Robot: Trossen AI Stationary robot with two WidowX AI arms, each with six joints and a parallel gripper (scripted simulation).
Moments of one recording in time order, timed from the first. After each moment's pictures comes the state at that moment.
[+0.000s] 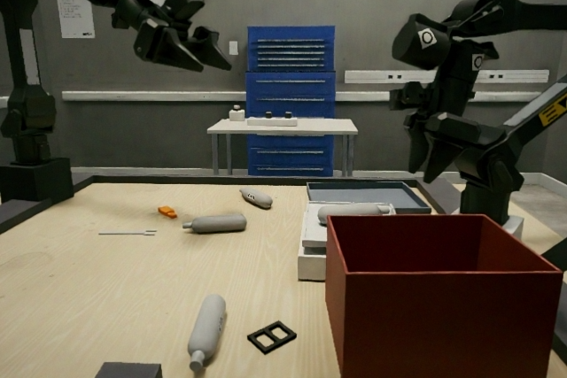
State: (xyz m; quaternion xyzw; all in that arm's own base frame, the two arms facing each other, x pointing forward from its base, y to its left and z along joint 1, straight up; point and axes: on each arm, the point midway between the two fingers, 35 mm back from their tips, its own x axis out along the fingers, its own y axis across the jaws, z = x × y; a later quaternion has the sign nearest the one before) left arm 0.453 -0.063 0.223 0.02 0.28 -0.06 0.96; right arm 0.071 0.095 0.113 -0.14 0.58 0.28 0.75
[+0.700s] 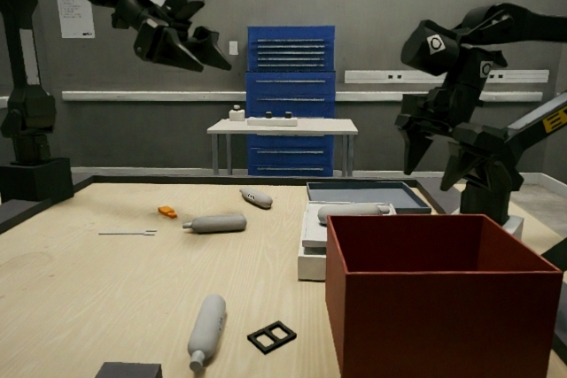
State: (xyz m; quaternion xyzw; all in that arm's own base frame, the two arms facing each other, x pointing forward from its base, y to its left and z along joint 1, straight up) left arm 0.453 -0.063 0.223 0.02 0.28 -0.06 0.96; right arm 0.065 0.086 0.105 -0.28 0.50 0.40 0.72
